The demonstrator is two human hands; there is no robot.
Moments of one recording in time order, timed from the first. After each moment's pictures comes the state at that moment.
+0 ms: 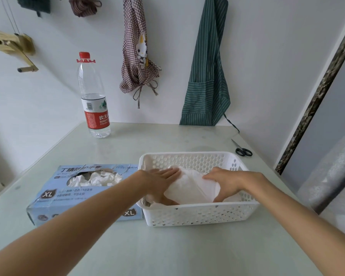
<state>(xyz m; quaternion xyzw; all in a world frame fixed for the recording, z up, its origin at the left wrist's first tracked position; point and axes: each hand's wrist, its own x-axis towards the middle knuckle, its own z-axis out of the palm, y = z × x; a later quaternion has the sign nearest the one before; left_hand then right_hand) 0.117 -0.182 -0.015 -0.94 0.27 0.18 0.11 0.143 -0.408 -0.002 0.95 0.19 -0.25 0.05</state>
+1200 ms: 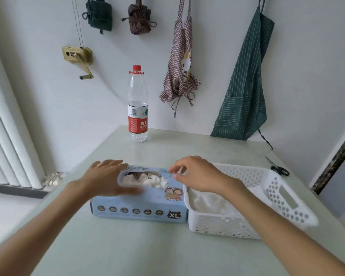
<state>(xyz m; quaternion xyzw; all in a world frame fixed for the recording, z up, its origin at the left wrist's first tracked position) 0.030 0.004 0.019 -1.00 -0.03 0.04 -0.01 0.087 -0.237 0.049 0.92 0.33 -0.04 -0.18</state>
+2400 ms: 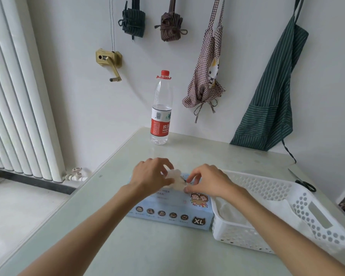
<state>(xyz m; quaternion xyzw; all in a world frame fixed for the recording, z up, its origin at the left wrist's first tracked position) 0.044 -0.020 0.012 -0.97 -0.02 -0.13 -0.20 0.094 -0.196 0.032 0.95 0.25 -0.08 -0.16</state>
